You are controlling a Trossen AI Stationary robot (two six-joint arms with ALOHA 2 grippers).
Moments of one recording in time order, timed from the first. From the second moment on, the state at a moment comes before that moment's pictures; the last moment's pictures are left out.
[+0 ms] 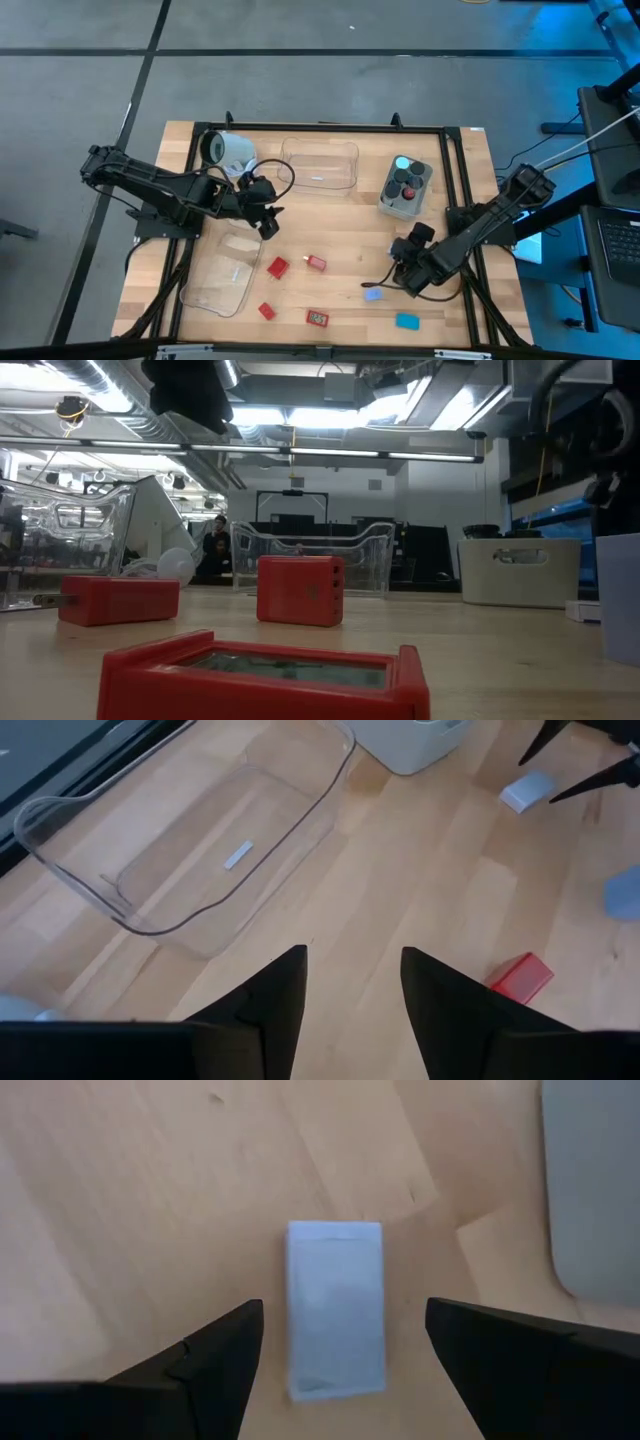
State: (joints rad) left arm -0.24 1.20 1.03 -0.72 -0.50 -0.64; right arm 0.73 1.57 0.79 -0.81 0.42 1.12
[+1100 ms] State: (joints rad) left arm -0.24 1.20 1.03 -0.72 -0.51 -0.64; right arm 0.67 1.63 0.79 -0.77 0.38 1.13
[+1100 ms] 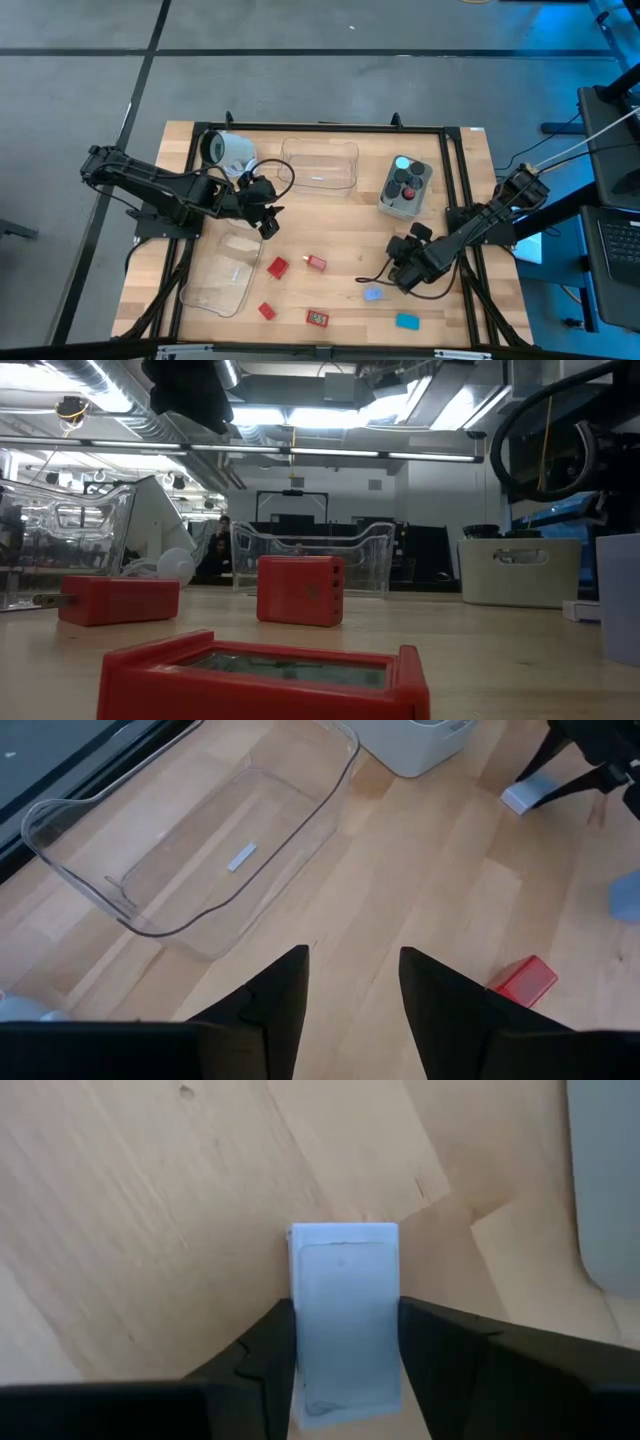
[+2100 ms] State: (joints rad) left arm -0.24 1.20 1.03 -0.70 -0.59 -0.64; right arm 0.10 1.53 1.00 -0.30 0.62 0.42
